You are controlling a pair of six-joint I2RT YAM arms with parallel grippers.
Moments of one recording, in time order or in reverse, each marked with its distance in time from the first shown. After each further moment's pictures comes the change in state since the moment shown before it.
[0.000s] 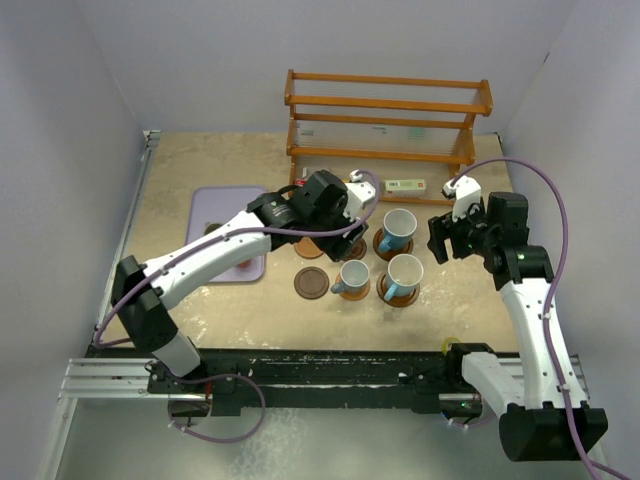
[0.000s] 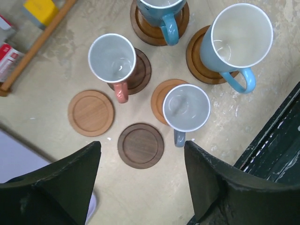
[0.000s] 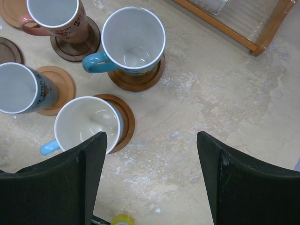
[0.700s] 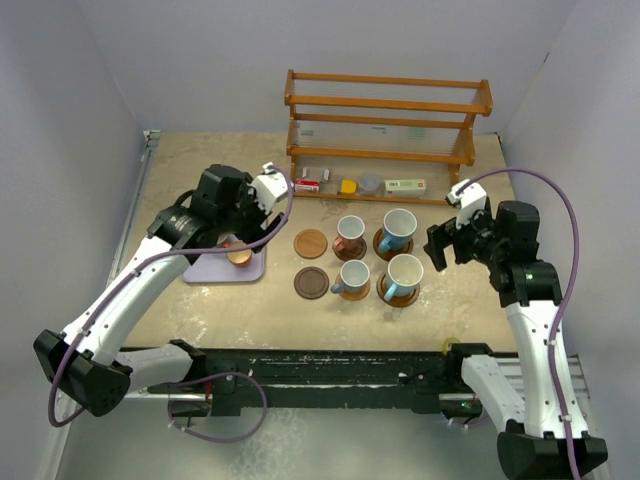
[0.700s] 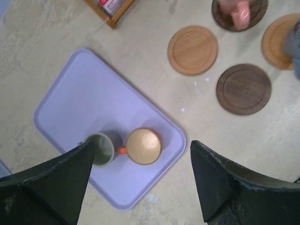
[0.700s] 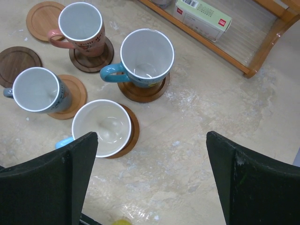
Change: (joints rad) left arm 0.397 -0.407 -0.304 -0.022 0.061 0.375; right arm 0.000 -0.117 -0.001 -0.006 -0.069 -0.021
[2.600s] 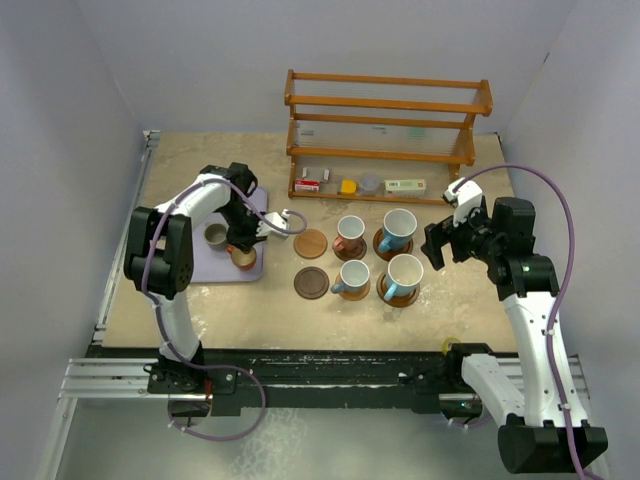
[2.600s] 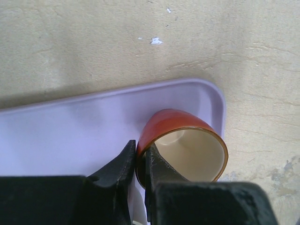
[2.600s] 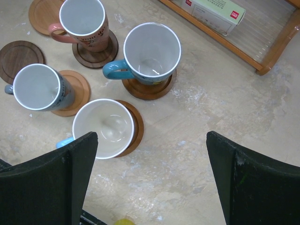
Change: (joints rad) left arm 0.263 0.745 0.206 -0.376 0.295 1.030; right arm -0.001 0.051 -0.002 0.004 -0.025 -0.001
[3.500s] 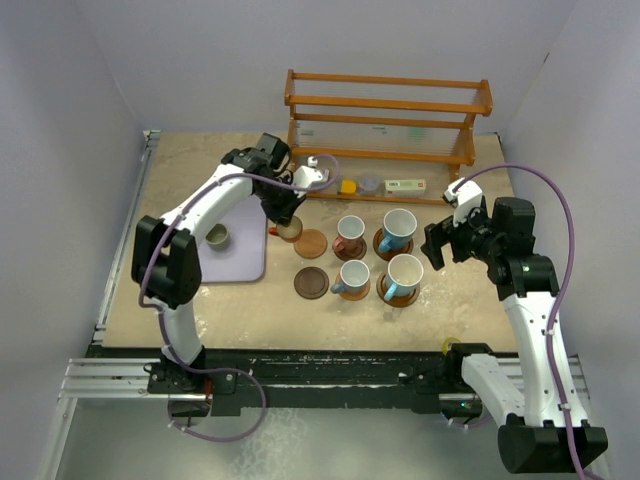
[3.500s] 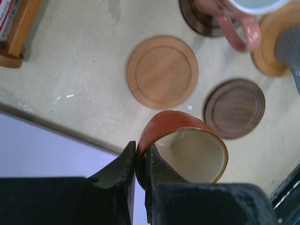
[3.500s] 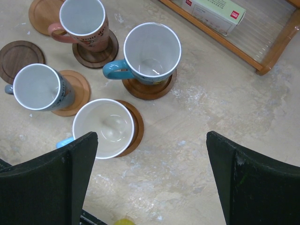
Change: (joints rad) left arm -0.200 -0.046 0.221 0.166 -0.013 -0.836; right arm 0.000 0.000 0.000 0.000 0.000 0.000
